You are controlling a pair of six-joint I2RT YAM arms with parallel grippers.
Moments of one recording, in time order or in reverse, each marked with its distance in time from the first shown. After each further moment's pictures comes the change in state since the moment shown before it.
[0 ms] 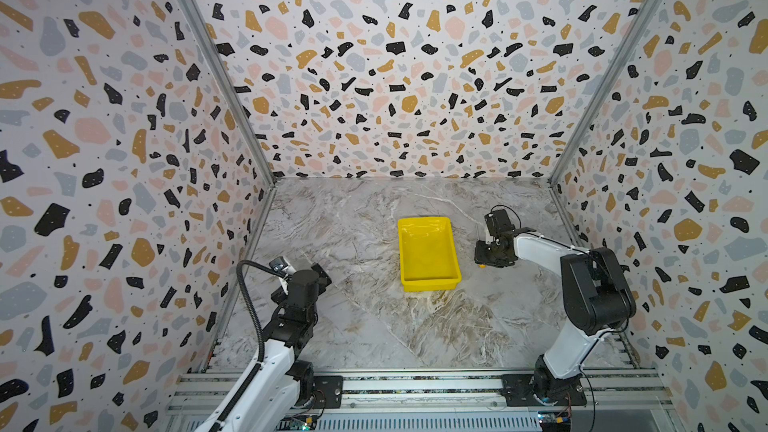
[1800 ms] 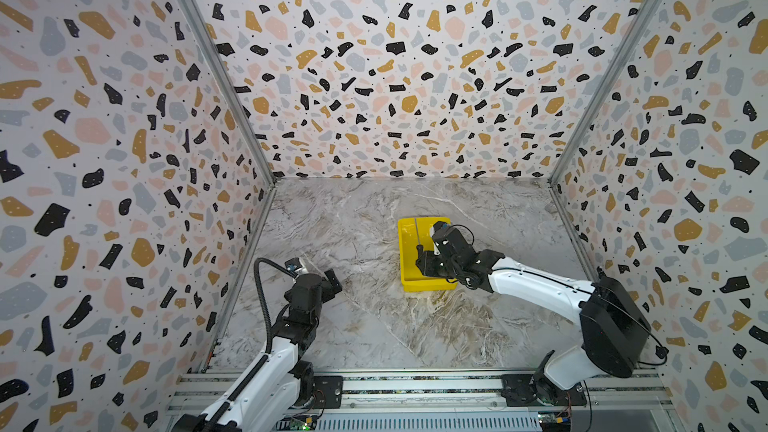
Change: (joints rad) left arm 0.000 0.084 -0.082 0.157 0.207 0.062; right arm 0.543 -0.180 -0.030 0.218 0.005 0.375
